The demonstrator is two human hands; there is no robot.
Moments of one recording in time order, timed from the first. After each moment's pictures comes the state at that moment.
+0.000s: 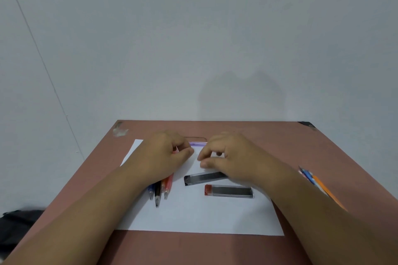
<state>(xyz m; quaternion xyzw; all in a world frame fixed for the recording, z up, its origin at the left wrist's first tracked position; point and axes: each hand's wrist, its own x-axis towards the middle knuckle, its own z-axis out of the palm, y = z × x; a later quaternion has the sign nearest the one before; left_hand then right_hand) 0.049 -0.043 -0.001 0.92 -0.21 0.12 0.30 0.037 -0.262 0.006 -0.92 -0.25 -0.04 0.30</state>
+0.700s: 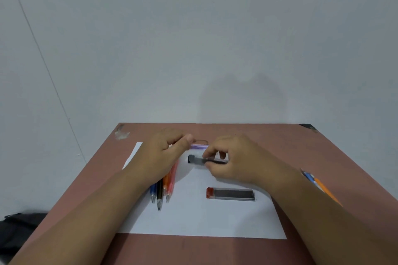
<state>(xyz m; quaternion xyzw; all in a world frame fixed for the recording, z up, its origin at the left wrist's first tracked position) 0.053 -0.039 -0.005 0.86 -0.24 0.13 0.44 0.033 -0.266 0.004 -0.92 -0.25 -0.10 0.27</state>
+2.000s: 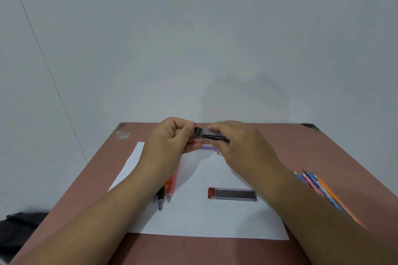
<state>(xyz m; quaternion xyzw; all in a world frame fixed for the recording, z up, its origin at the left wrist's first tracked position) 0.041 -0.073 0.012 0.65 -0.10 0.06 0.75 0.040 -0.256 0.007 -0.91 -0.21 -0.26 0.25</state>
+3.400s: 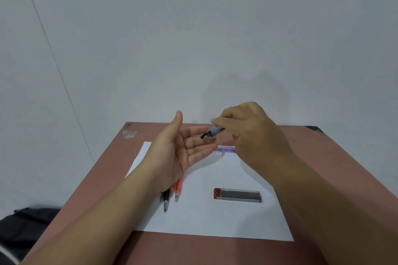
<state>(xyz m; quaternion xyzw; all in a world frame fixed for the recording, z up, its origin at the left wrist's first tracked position) 0.039 -0.061 0.017 0.48 -0.06 -0.17 0.86 0.050 -0.270 0.021 -0.86 -0.30 -0.40 0.11</state>
